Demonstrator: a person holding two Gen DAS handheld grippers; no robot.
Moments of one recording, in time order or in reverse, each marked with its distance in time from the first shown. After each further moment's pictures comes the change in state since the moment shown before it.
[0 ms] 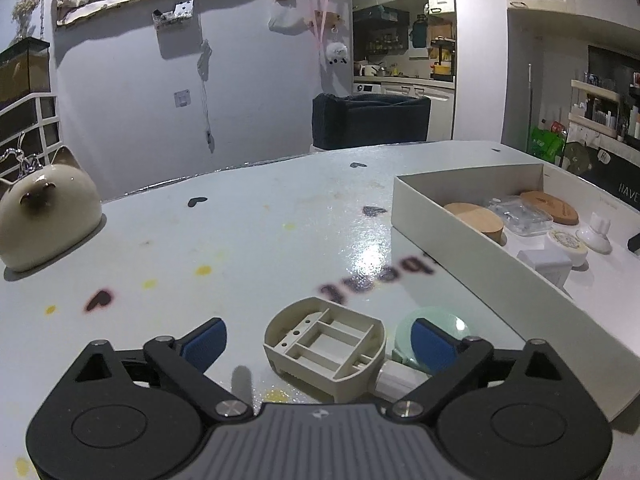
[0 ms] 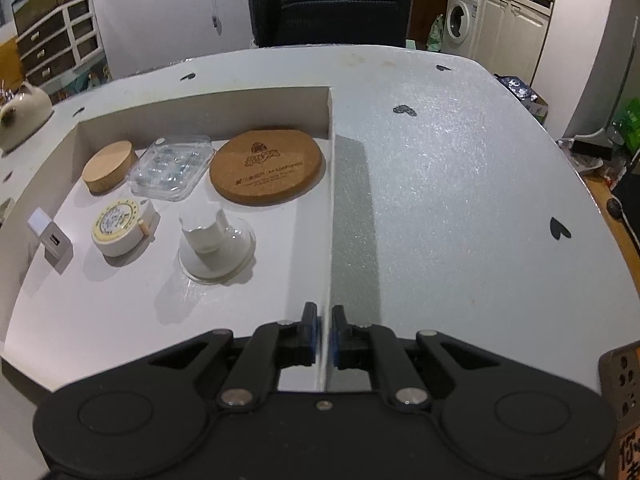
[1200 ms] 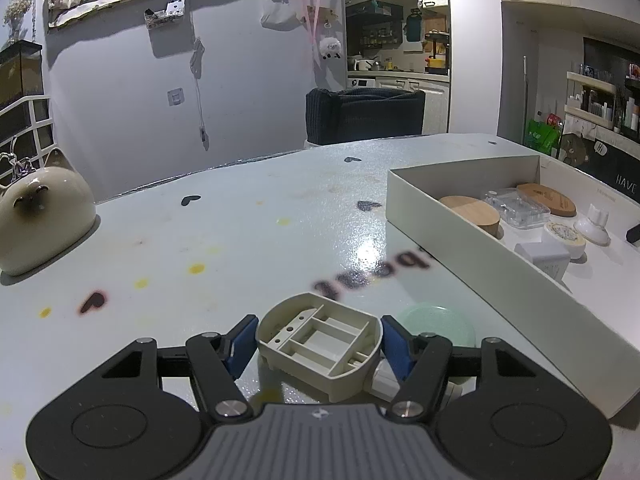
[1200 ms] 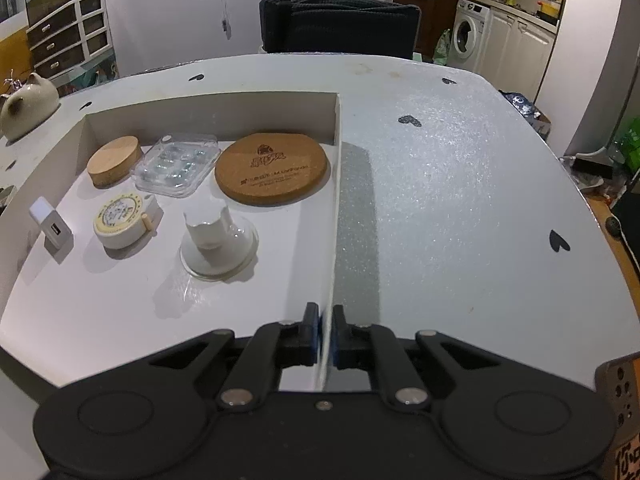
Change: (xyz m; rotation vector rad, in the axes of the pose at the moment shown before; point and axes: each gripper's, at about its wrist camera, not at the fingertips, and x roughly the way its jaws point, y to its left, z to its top) left arm 0.003 -0.004 0.001 0.021 0.012 -0.006; right arm -0.001 0.007 -0.002 -0.054 -0.023 -0.015
